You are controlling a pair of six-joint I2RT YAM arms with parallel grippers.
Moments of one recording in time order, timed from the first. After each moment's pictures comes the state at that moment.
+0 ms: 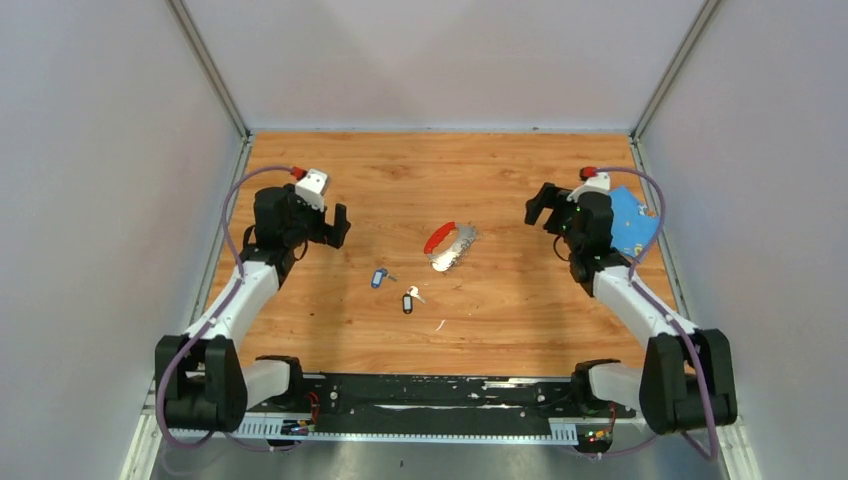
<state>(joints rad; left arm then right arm) -0.03 1.13 0.61 0.14 0.34 0.17 0.13 1.14 0.61 0.31 0.07 0.32</state>
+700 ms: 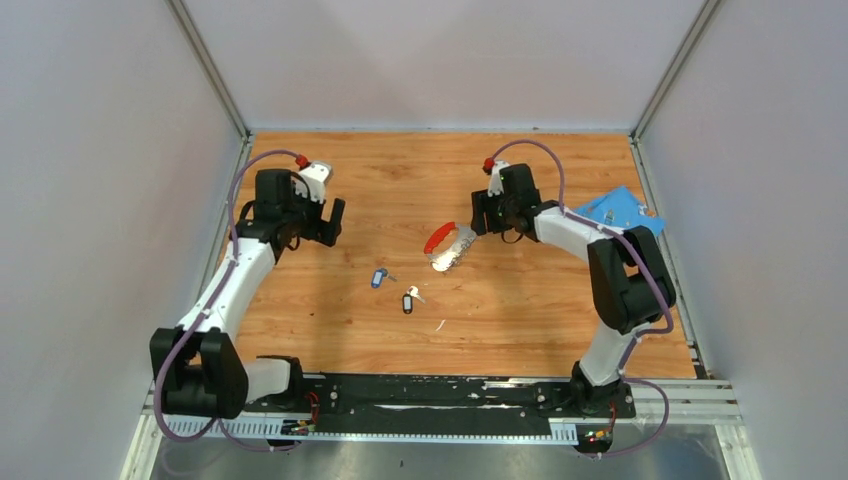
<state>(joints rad) -0.06 1.25 0.92 -0.39 0.23 0.27 0.37 1.73 1.09 -0.08 -0.17 0.11</state>
